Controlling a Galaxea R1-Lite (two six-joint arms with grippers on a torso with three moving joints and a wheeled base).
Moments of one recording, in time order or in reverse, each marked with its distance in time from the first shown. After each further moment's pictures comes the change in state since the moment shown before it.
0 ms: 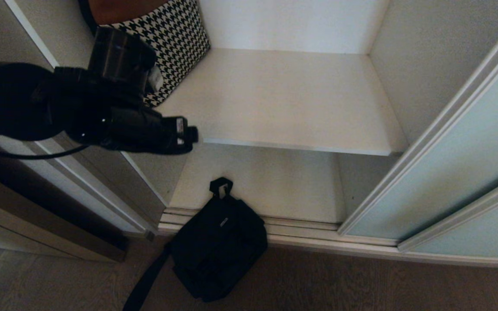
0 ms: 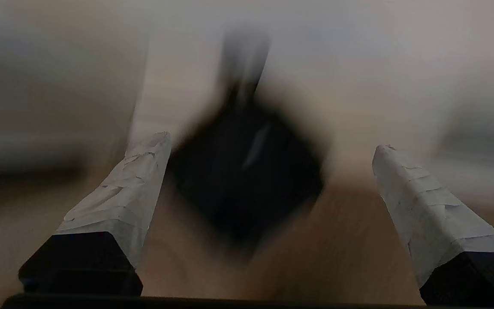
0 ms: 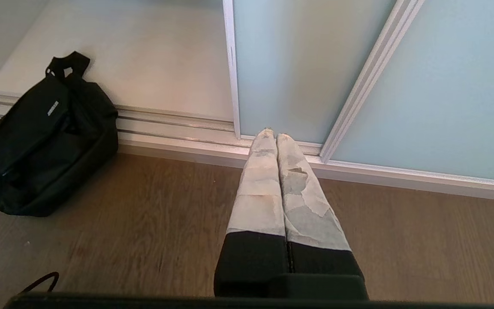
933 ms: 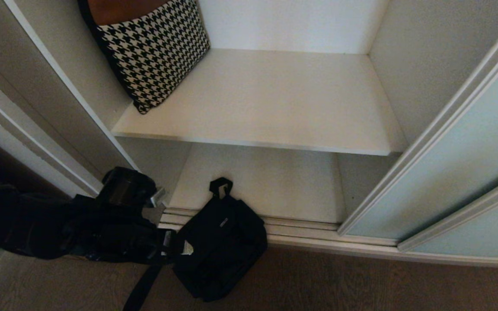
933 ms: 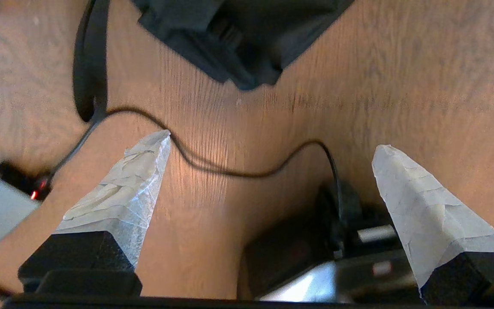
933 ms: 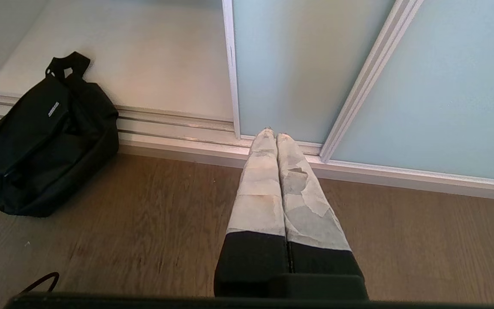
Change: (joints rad) left arm 0.119 0.047 0.671 -0.339 -0.297 0.059; right arm 0.000 0.000 0.000 0.000 0.000 0.000
